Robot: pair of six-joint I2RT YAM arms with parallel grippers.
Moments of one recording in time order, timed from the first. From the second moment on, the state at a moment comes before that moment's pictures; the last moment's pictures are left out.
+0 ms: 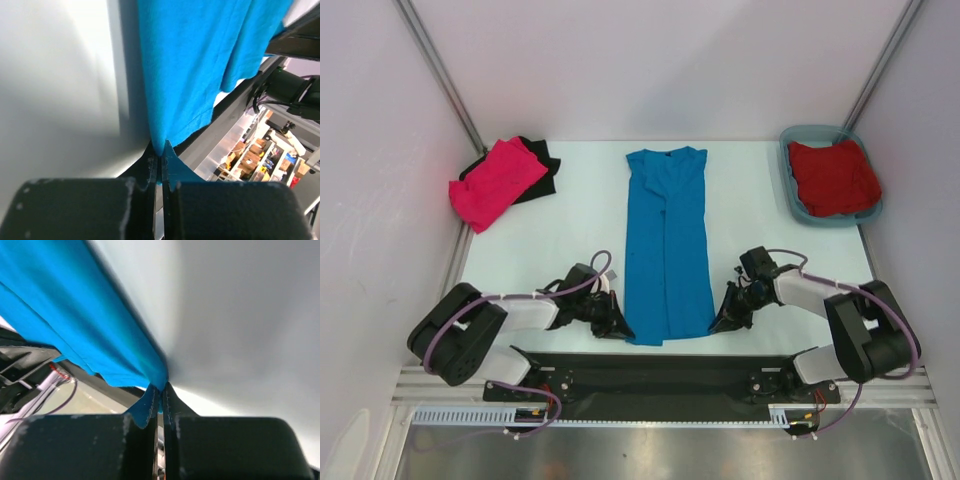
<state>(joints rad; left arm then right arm) -0.61 1.41 0.34 0.10 0.64 -0.90 0.35 1.44 0.53 -0.44 -0.59 0.75</state>
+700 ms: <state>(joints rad) -0.78 1.14 0.38 -0.16 0.61 -1.04 0.50 1.20 0.47 -0.75 -0.56 0.72</state>
